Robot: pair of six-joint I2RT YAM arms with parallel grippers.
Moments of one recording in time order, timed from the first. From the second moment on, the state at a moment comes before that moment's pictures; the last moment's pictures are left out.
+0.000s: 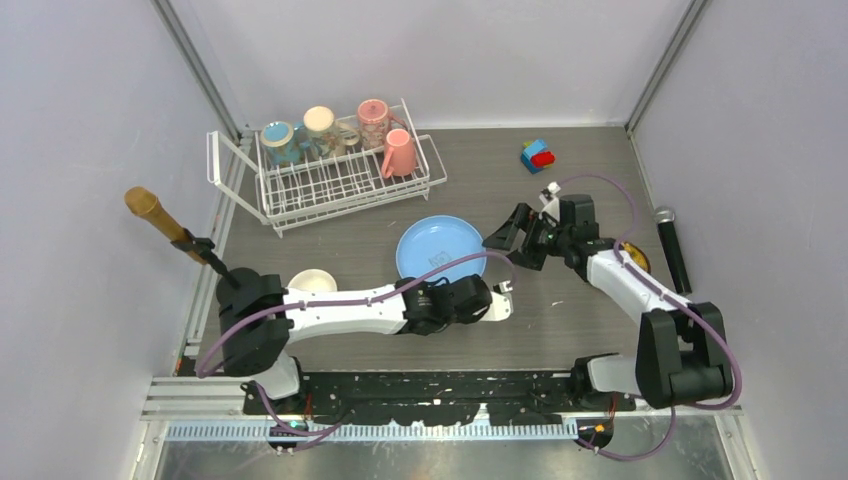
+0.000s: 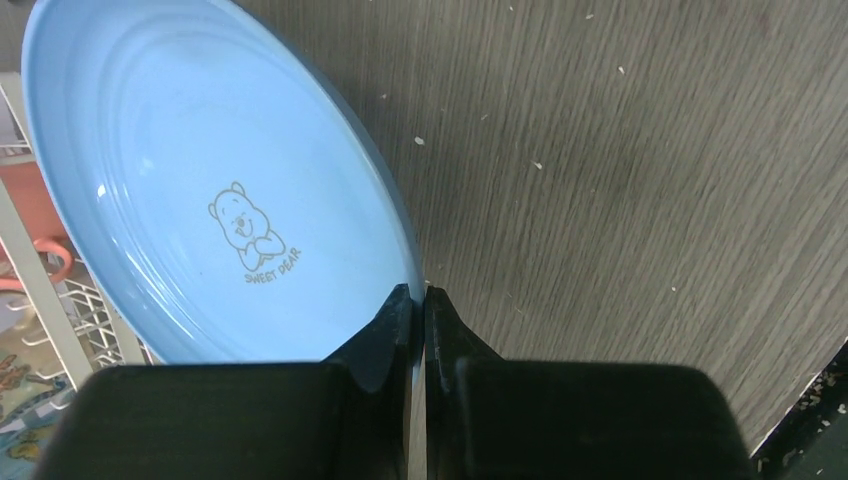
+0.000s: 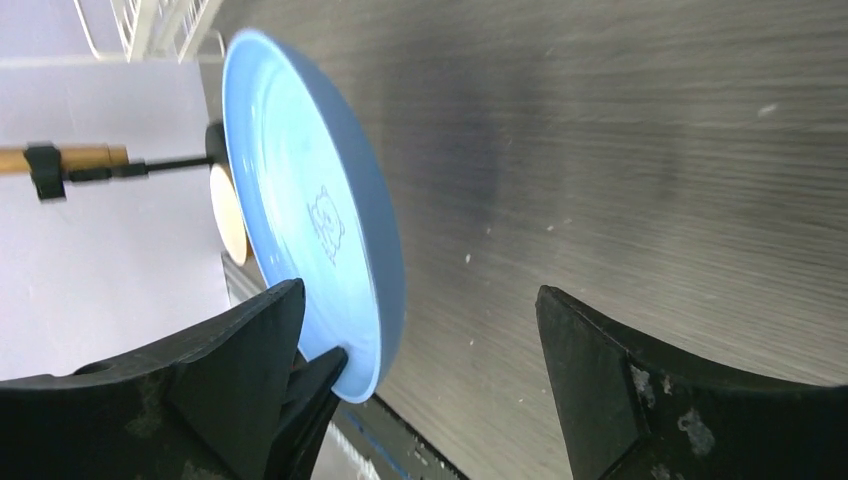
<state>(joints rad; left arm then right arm) -1.27 1.63 1.12 -0.46 -0.40 0.39 0.12 1.27 0.69 -0.14 -0.60 0.68</state>
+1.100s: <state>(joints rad) -1.27 1.45 0.89 -0.16 -0.45 0.33 0.33 1.42 0.77 -0.15 -0.47 0.73</state>
